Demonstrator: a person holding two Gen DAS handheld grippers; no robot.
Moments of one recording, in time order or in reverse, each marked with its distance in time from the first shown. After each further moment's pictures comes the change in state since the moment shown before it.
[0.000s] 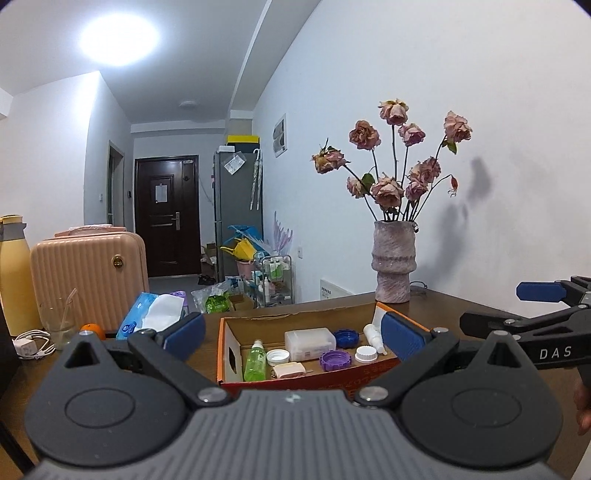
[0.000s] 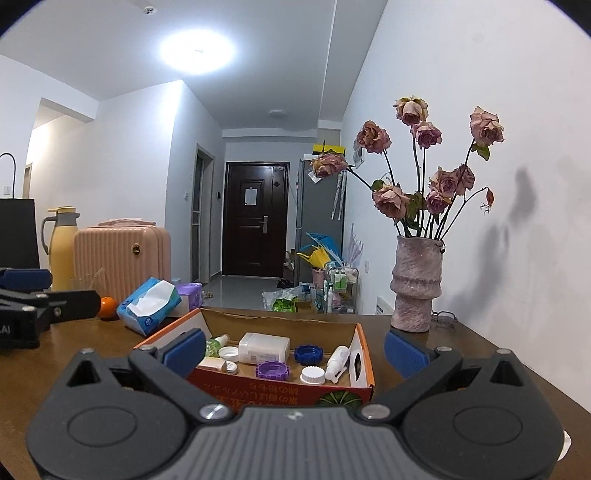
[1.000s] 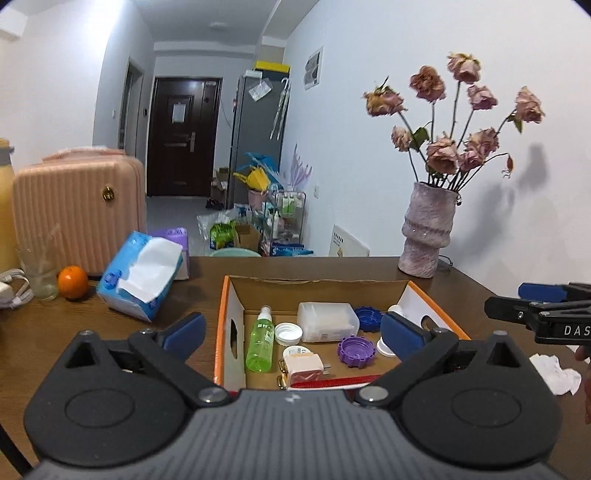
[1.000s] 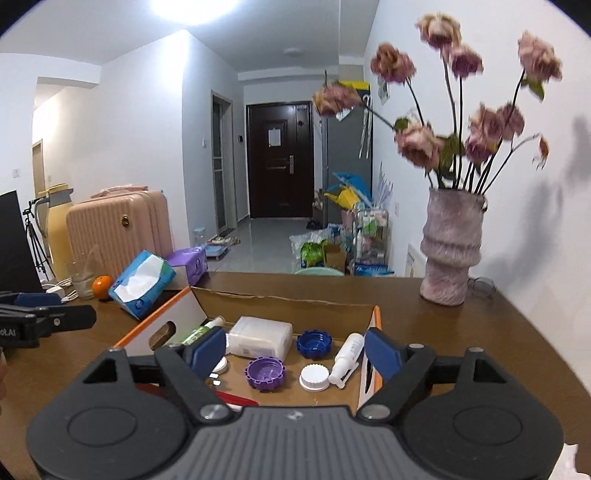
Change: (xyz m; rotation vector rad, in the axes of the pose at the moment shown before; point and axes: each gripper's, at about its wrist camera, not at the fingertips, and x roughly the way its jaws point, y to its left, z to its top) left arm 0.103 0.036 0.027 -0.141 0.237 0.035; right arm 0.112 -0.045 0.047 0.021 0.209 0.113
